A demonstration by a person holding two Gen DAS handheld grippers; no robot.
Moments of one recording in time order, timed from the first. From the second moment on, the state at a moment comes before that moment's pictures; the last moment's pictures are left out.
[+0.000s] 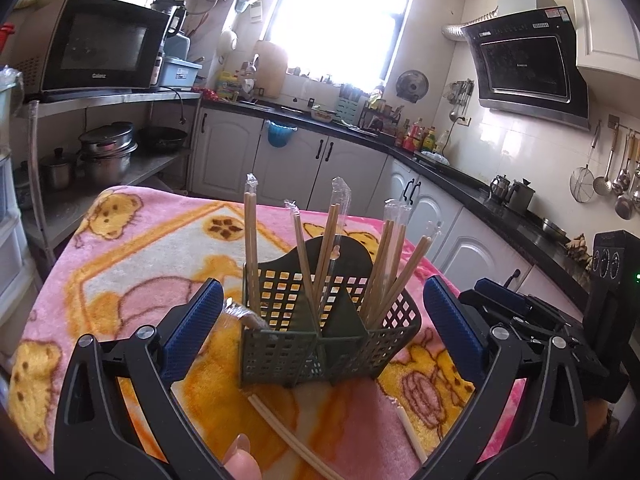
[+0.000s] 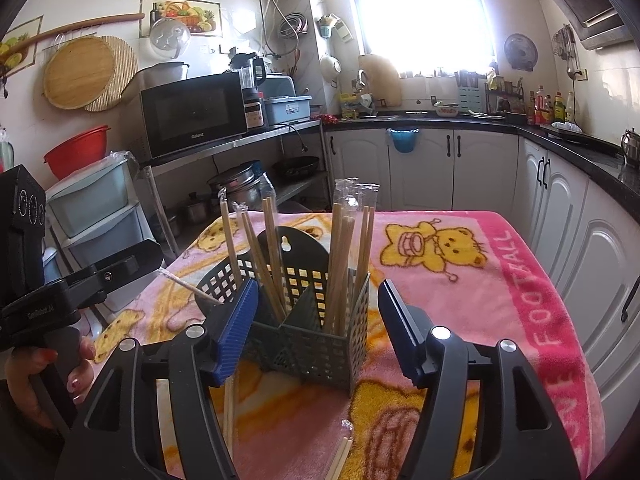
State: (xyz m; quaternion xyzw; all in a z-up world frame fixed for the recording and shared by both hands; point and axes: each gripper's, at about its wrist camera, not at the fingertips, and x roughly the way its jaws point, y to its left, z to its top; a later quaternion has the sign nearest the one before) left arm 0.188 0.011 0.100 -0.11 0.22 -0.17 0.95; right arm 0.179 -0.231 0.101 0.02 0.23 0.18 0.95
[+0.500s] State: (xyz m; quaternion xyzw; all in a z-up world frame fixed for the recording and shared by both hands) left arm 0.164 0.039 0.080 -0.12 0.25 -0.15 0.95; right arm 0.168 -0.227 0.085 0.01 0.26 0.19 0.95
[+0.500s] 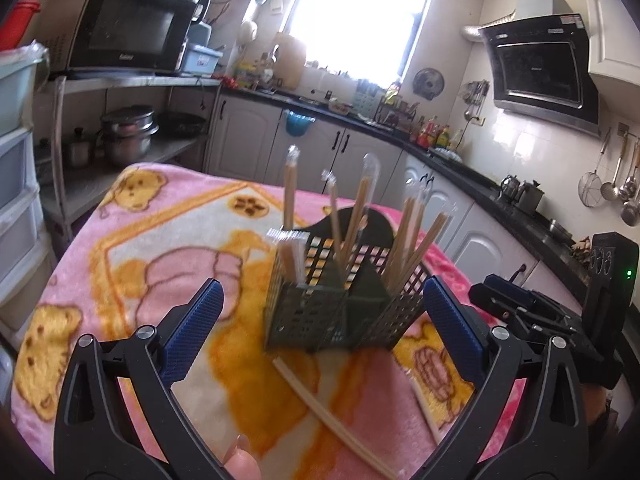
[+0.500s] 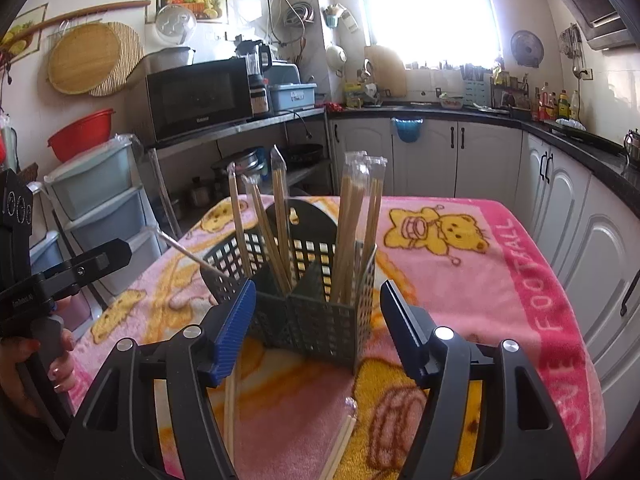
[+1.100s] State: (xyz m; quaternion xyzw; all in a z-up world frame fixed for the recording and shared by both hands) left arm 0.178 0.045 0.027 -0.13 0.33 -0.12 0.93; right arm 0.164 -0.225 0.045 0.00 0.31 0.19 0.93
